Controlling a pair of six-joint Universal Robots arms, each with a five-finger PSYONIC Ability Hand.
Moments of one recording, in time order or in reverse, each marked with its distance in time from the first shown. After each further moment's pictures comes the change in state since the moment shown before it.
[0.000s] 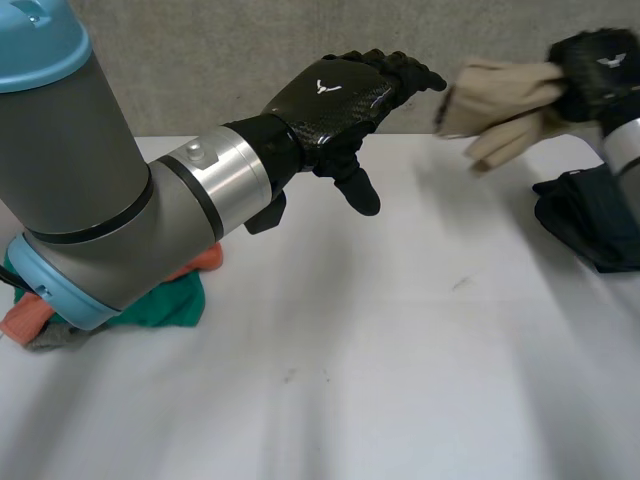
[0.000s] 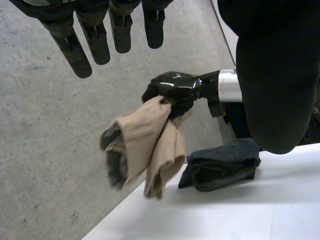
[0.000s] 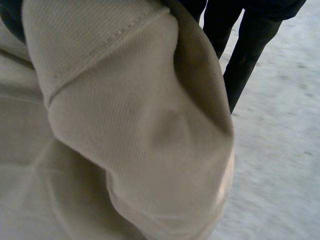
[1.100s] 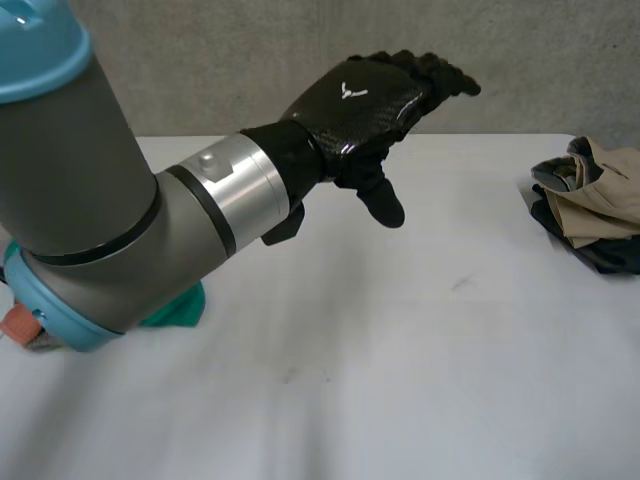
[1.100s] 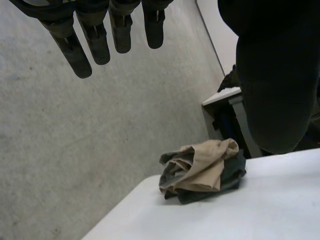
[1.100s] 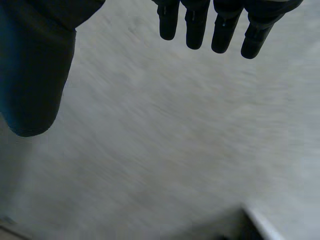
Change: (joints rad) left arm -0.054 0.035 -0.021 0.005 -0.004 0.000; right arm -0.705 0.009 -0.062 0.330 -0.093 -0.384; left_hand 0.000 0.000 0.000 0.000 0.000; right_hand -0.767 -0.930 -0.934 -0.988 -0.886
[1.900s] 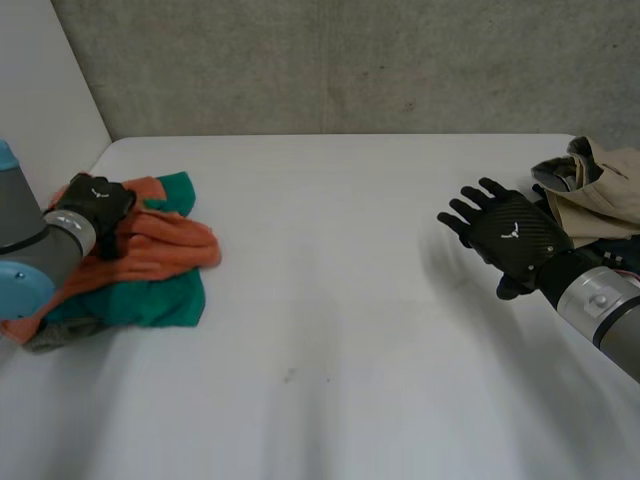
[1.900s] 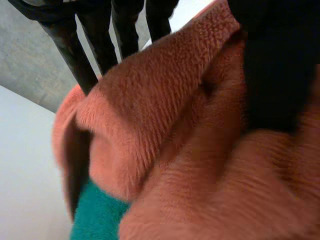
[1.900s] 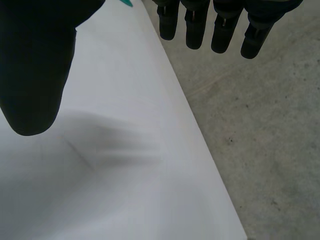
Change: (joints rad) left arm 0.625 -0.364 -0.103 0.073 -0.344 0.659; right arm 0.740 -0.403 0.842 -0.137 -0.154 -0.319; left_hand 0.478 0.454 0.446 0.439 0.397; right_hand 0.000 0.000 0.000 0.000 0.000
